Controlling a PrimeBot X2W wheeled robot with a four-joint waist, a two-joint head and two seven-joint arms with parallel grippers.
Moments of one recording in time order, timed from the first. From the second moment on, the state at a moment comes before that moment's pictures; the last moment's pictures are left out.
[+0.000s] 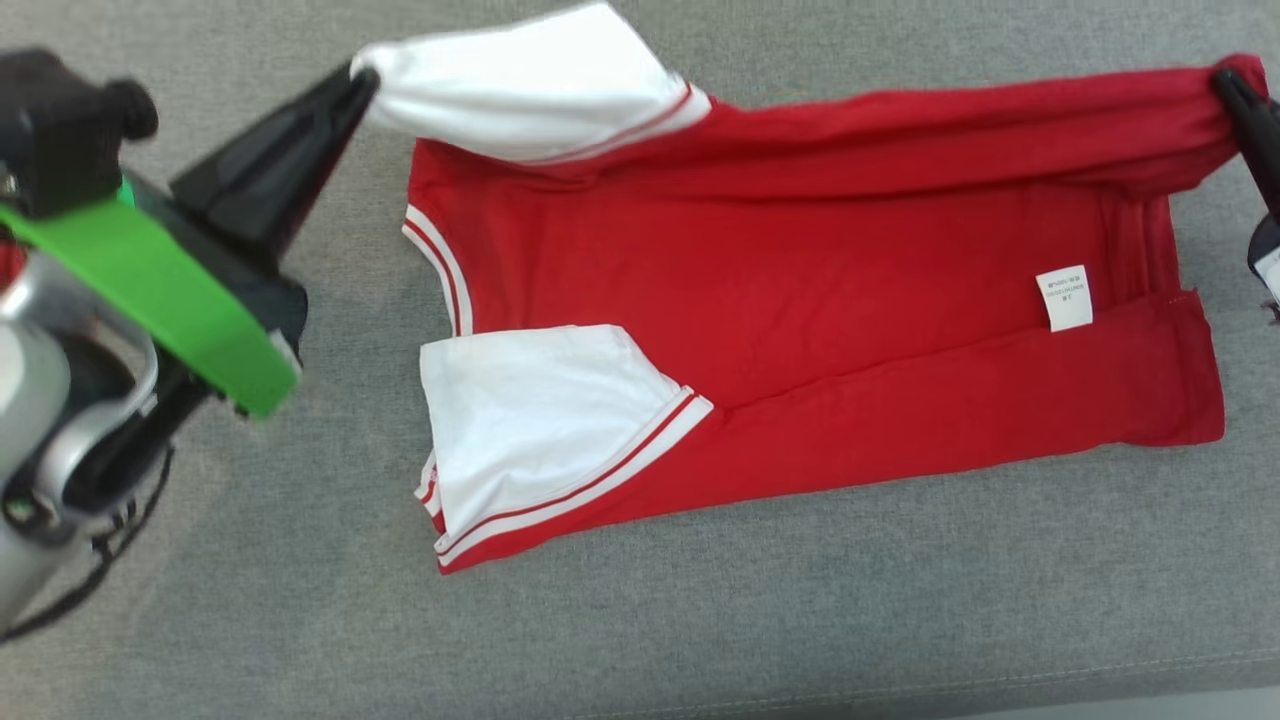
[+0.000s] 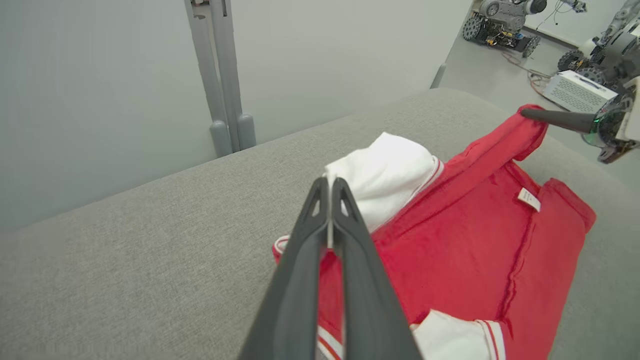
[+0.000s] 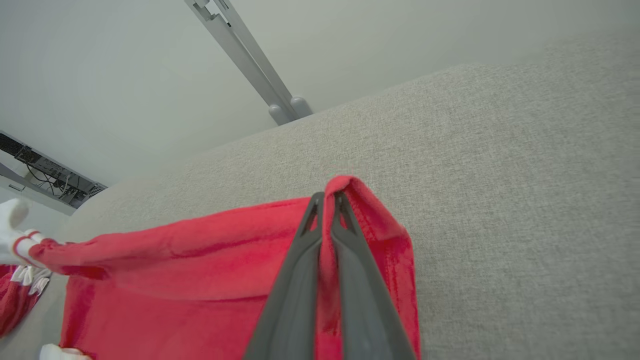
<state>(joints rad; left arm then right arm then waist) -0.95 0.85 -0.89 -0.13 -1.10 -0.01 0.03 -0.69 -0.87 0.56 0.25 1.36 0.13 -0.10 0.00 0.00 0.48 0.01</state>
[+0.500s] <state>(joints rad) -0.66 0.91 -0.95 -0.32 -1.18 0.09 -0.05 -0.54 -0.93 0.62 0.22 1.39 0.13 -0.13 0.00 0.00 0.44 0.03</state>
